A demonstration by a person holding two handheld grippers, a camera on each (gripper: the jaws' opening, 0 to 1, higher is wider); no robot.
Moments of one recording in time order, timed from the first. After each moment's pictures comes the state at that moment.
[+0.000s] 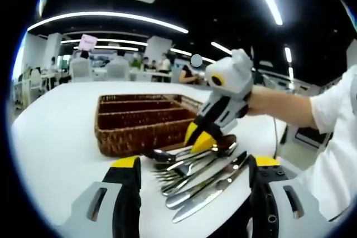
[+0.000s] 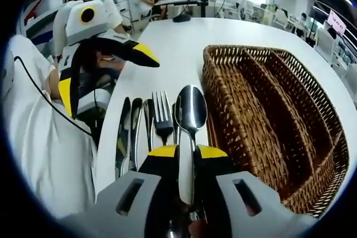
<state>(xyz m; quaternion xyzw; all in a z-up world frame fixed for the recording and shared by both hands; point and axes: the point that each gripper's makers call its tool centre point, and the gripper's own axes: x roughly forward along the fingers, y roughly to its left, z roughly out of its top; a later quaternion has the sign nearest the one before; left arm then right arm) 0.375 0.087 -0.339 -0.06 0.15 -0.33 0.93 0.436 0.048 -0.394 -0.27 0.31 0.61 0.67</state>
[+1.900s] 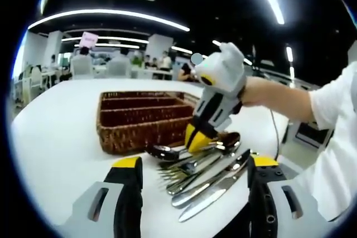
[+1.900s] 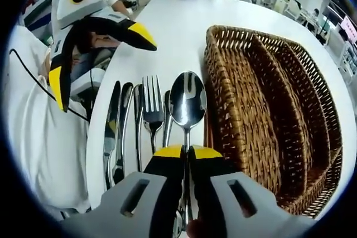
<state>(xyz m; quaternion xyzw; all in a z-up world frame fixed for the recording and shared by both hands) 0.380 0.096 -0.345 -0.06 0.16 -0.32 0.93 0.443 0.048 -0.410 -0.35 0.35 0.60 0.63</state>
